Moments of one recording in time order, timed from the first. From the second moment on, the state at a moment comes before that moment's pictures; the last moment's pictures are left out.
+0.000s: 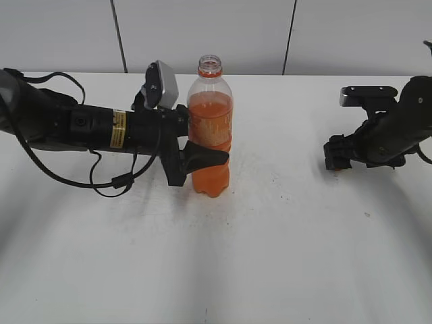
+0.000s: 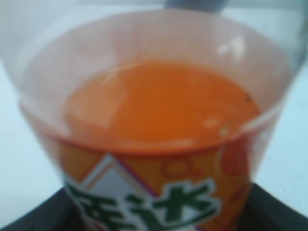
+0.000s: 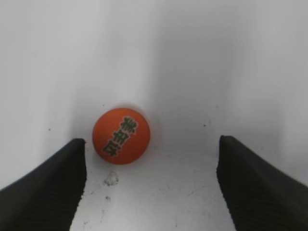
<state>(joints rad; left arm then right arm) -0.31 2.15 -1.14 1.35 -0.95 -0.63 0.13 2.02 -1.05 0.05 0.20 -0.04</state>
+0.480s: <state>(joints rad) -0.31 2.15 -1.14 1.36 -0.95 -0.63 0.13 1.90 -1.05 0.05 0.24 -0.04</state>
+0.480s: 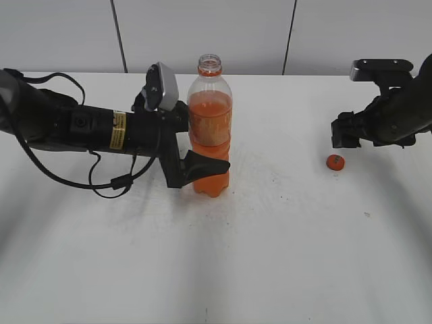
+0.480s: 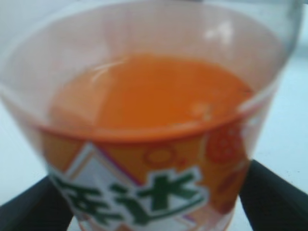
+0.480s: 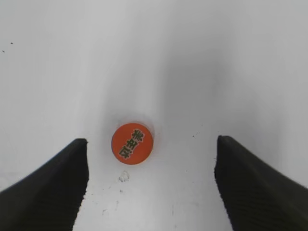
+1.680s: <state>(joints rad) 0.01 1.73 -1.14 1.48 -0.55 -0.70 0.13 1.48 -1.04 -0.35 0.32 -0.04</state>
